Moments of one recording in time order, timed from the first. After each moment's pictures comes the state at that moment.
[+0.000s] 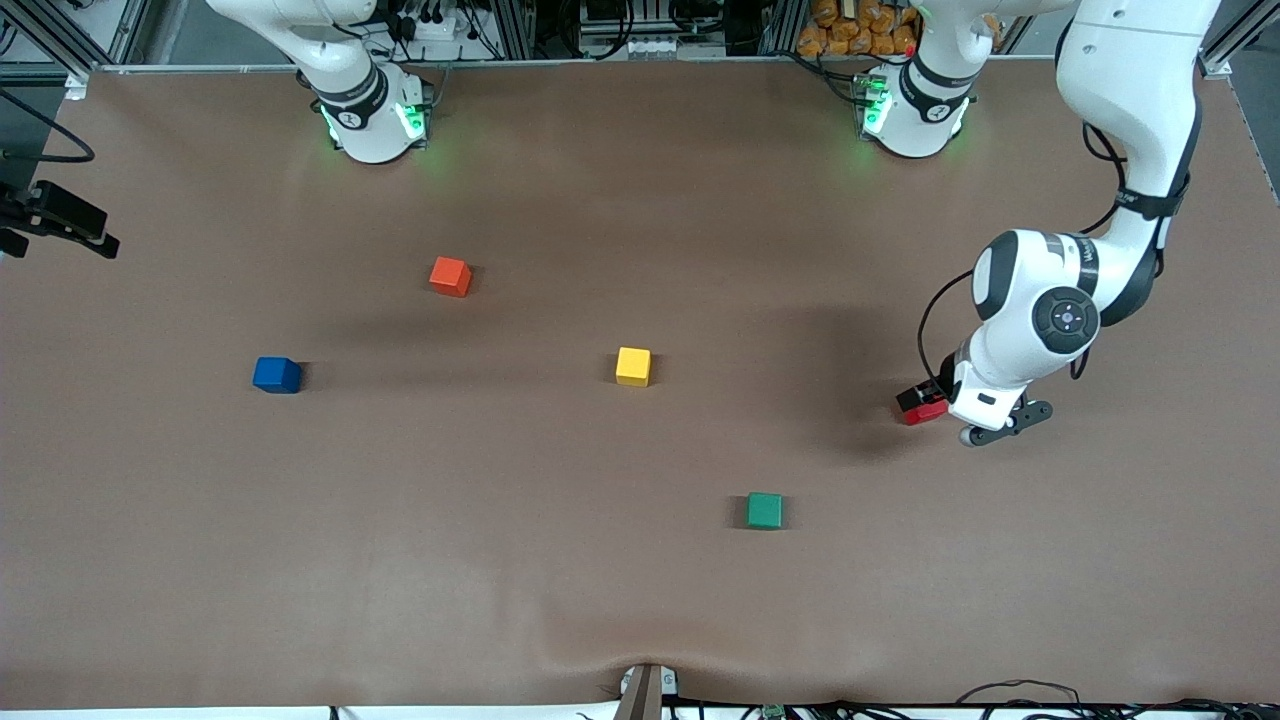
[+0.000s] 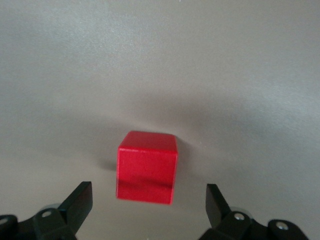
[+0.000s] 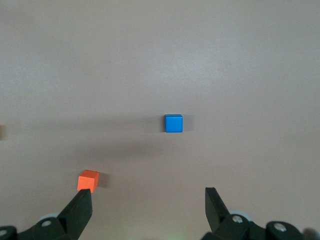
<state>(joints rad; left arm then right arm) -0.04 0.41 -0.09 -2.07 0.06 2.44 -0.54 -0.06 -0.03 -0.03 -1.55 0.00 1.49 -0.07</state>
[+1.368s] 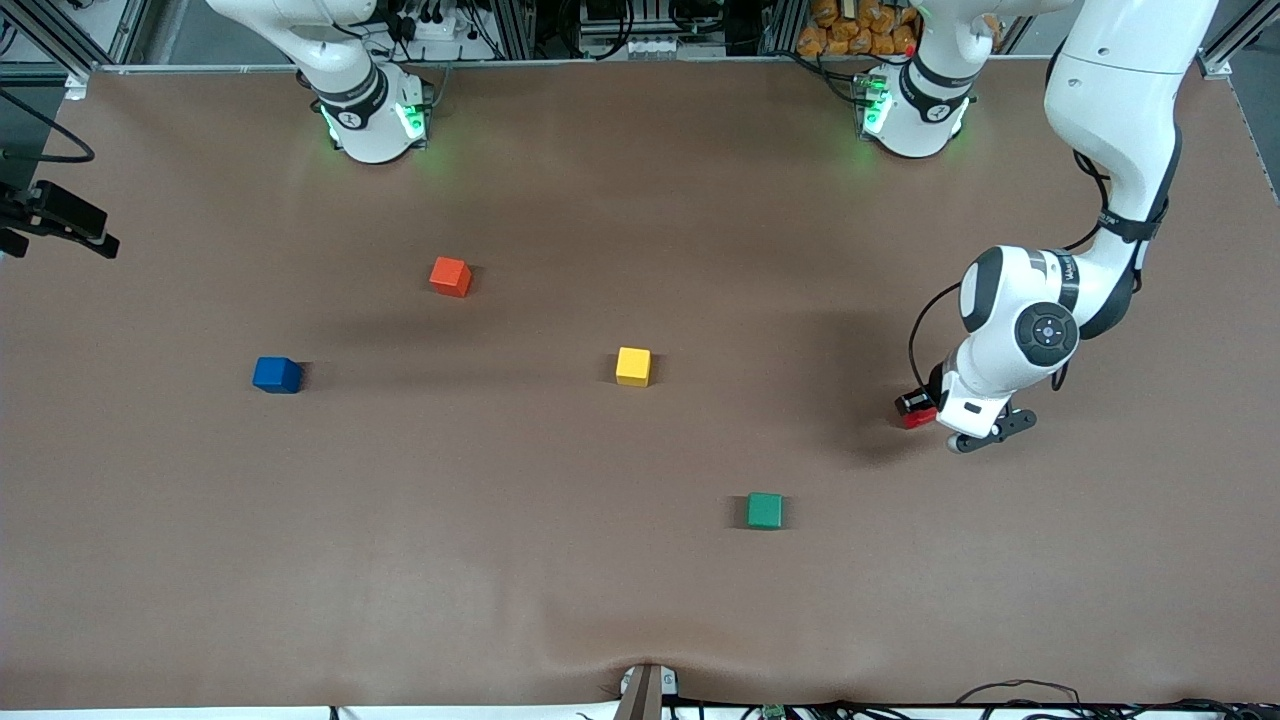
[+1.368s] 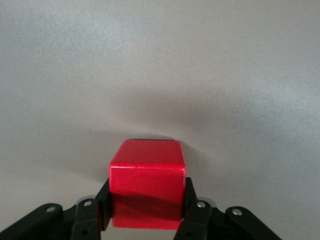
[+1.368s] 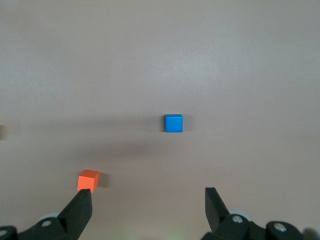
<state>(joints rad) -0.04 0.46 -0.09 -2.06 0.07 2.48 -0.54 -0.06 -0.03 -0.03 -1.55 0.00 1.49 -0.07</state>
